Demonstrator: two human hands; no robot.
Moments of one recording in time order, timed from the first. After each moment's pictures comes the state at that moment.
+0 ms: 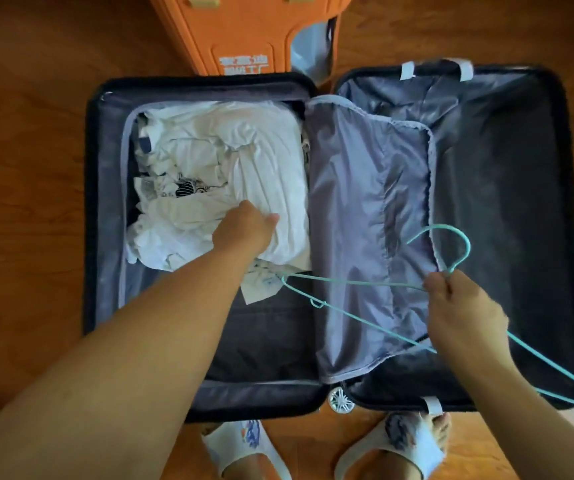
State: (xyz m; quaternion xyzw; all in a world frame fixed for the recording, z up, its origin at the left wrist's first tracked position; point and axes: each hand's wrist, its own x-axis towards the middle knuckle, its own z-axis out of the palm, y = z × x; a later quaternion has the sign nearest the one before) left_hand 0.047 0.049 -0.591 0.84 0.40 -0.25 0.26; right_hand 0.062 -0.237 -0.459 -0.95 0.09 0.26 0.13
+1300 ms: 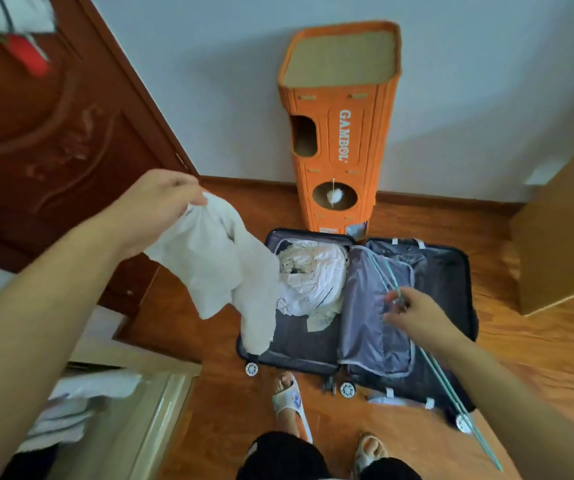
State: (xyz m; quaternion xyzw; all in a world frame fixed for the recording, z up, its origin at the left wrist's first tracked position) left_hand -0.216 0.002 0.274 0.81 0.37 0.07 0.46; right_hand -0.036 -0.318 0.057 -0.82 -0.15 0.40 0.38
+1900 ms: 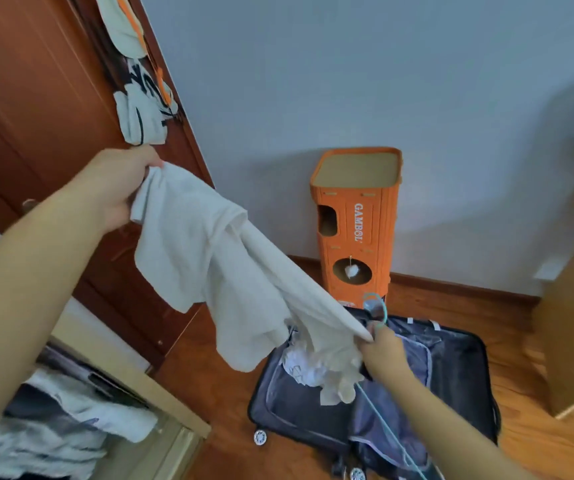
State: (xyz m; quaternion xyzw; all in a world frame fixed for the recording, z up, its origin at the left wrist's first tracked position) left_hand -0.294 -0.053 0.458 0.64 0.45 0.34 0.52; right_hand -0.104 -0.313 0.139 -0.85 -0.22 0.24 0.41
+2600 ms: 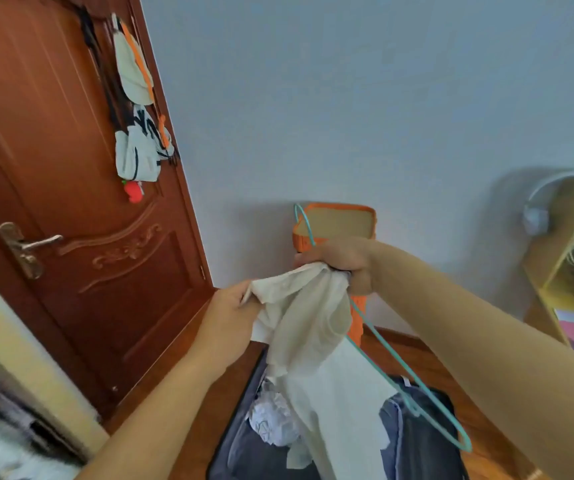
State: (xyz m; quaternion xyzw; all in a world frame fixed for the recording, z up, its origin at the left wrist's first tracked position) left_hand -0.264 -0.188 0.342 0.72 0.28 0.32 0.54; right_hand -0.066 -0.249 0.396 -0.63 -0.31 0.56 0.43
